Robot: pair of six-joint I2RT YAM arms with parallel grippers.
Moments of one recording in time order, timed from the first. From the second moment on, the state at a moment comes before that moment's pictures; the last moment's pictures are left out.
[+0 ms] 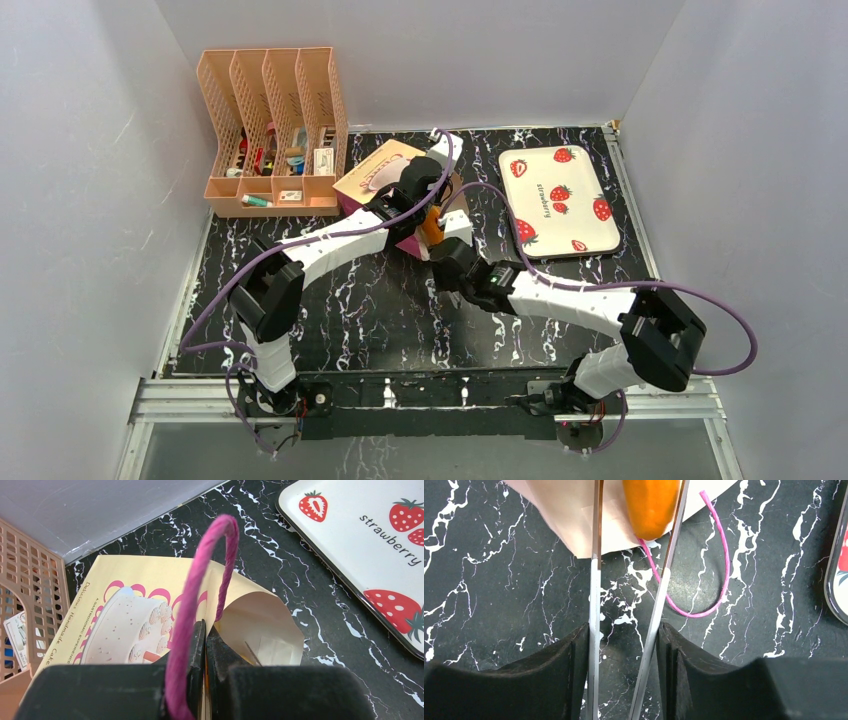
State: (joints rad) left arm -0.78 1.81 1.37 0.09 -0.43 0.09; right arm 0.96 1.41 0.86 -0.23 0.49 0.46
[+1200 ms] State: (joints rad) left arm -0.74 1.93 1.47 0.14 -0.51 0.10; right arm 0.94 1.10 0.86 -0.49 0.46 0.55
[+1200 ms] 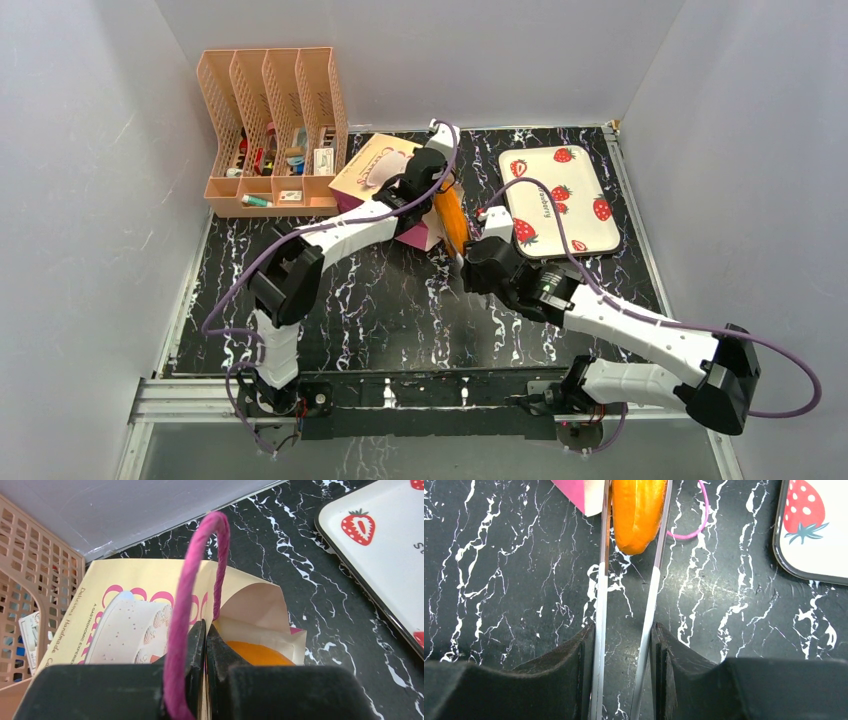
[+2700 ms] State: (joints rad) left arm -0.65 1.76 1.29 0.17 -0.34 -0.01; right arm 0.40 1.69 1.36 -0.45 0.75 1.01
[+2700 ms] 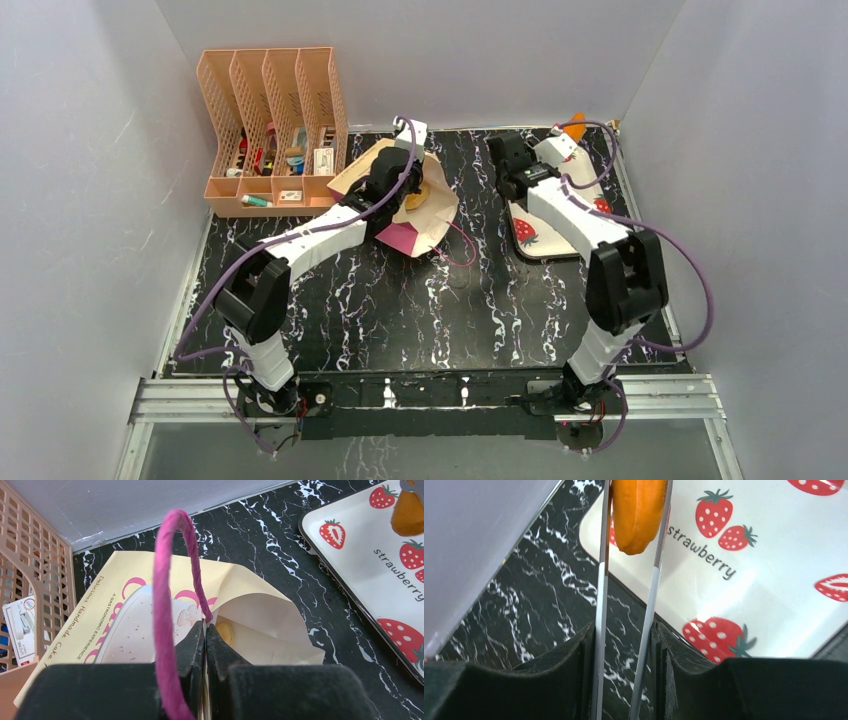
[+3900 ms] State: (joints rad) left arm -0.64 1.70 1.24 0.21 -0.30 0.04; right arm 0.33 1.98 1.43 -0.39 0.61 1.30
